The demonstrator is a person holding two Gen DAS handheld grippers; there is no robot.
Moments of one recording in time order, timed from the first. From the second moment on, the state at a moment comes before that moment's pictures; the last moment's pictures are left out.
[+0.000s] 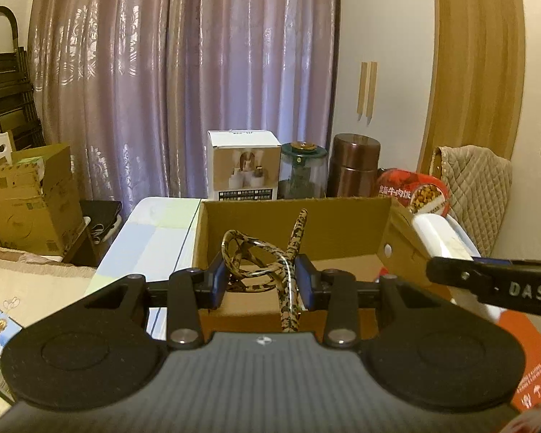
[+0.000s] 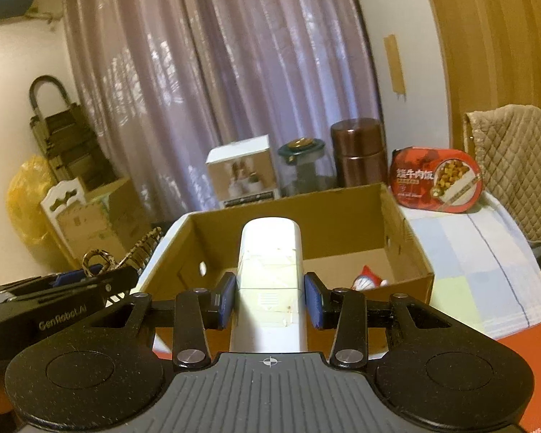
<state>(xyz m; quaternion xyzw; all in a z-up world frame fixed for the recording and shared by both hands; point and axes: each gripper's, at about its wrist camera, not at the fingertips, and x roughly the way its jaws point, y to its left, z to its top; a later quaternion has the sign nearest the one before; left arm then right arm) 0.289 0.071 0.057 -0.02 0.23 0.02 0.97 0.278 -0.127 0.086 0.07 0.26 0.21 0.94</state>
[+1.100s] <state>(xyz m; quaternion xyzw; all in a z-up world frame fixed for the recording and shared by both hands) 0.366 0.082 0.017 -0.03 0.26 0.02 0.96 0.376 -0.121 0.047 0.13 0.31 0.18 0.93</state>
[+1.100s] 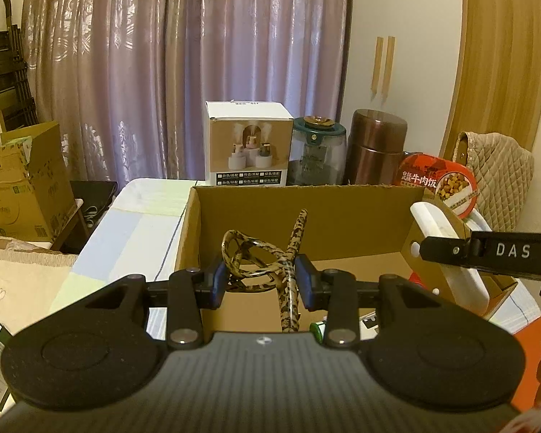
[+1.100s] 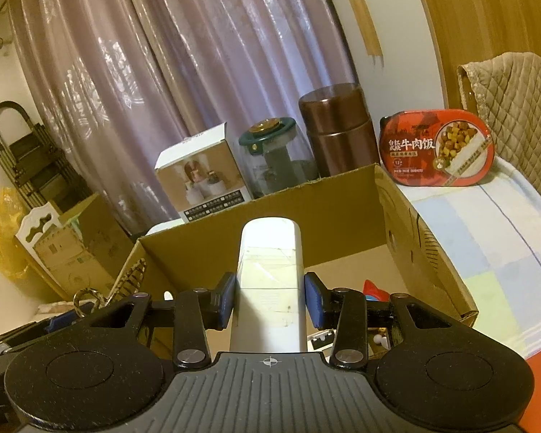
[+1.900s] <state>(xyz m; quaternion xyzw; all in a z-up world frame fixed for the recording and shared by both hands) 0.362 0.085 0.022 -0.04 0.25 0.03 0.97 0.378 -0.127 0.047 0.14 0.31 0.18 0.92</state>
